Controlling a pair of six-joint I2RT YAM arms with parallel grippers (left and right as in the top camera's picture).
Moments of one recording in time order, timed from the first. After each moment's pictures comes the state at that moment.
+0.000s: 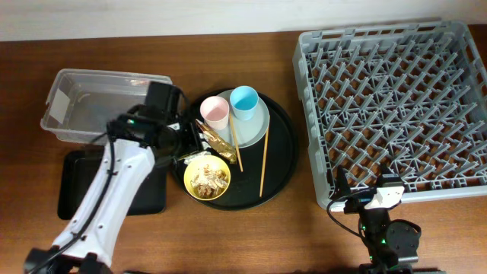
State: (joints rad) left arm -0.24 1.52 1.25 -0.99 0.07 -0.52; right arm 0.04 0.01 0.01 -0.07 -0.02 0.06
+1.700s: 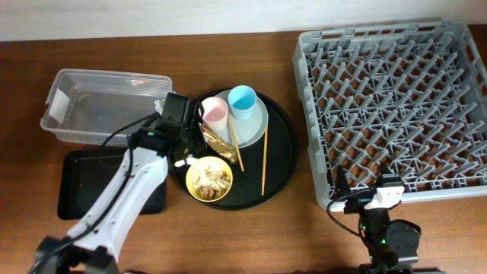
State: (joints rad) left arm -0.31 1.53 1.10 -0.67 -0.12 -0.57; right arm 0.04 0.01 0.01 -0.07 -0.02 0.06
